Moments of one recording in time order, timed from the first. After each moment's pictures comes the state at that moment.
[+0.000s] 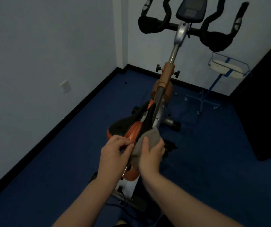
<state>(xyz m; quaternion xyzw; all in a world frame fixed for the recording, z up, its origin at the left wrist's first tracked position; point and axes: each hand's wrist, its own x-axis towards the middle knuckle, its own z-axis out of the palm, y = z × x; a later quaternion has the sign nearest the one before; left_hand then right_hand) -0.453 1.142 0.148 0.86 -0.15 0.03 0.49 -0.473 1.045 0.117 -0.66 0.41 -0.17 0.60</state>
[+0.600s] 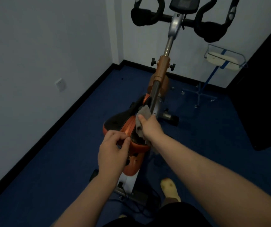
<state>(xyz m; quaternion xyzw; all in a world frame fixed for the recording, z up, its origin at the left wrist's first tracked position) -0.458 1.133 0.138 0.86 -0.10 0.05 0.49 -0.416 0.986 0.149 -0.78 0.36 0.06 0.51</state>
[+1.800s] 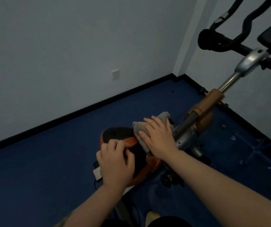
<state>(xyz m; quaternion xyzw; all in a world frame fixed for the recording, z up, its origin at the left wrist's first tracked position) -0.448 1.029 0.129 0.92 0.16 0.24 0.25 -0.331 0.899 0.126 -0.95 -0.27 0.00 0.14</state>
